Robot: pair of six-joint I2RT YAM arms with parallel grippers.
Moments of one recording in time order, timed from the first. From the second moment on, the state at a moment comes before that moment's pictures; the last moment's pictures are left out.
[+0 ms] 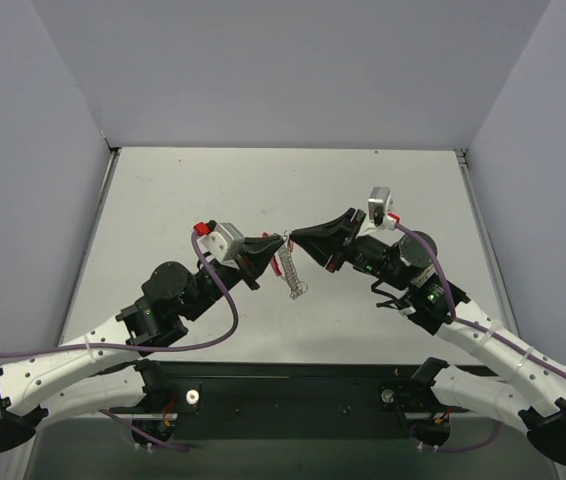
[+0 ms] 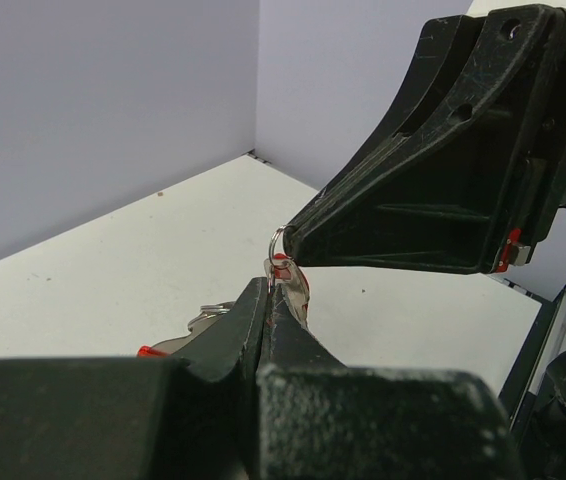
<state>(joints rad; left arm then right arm) -1.05 0.85 0.77 0.31 -0.19 -0.07 0.77 0.93 0.80 0.33 -0.29 0.31</state>
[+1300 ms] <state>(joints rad) -1.05 0.83 0.76 0.32 -0.15 -0.07 0.80 0.94 0.80 0.33 -0.25 0.31</state>
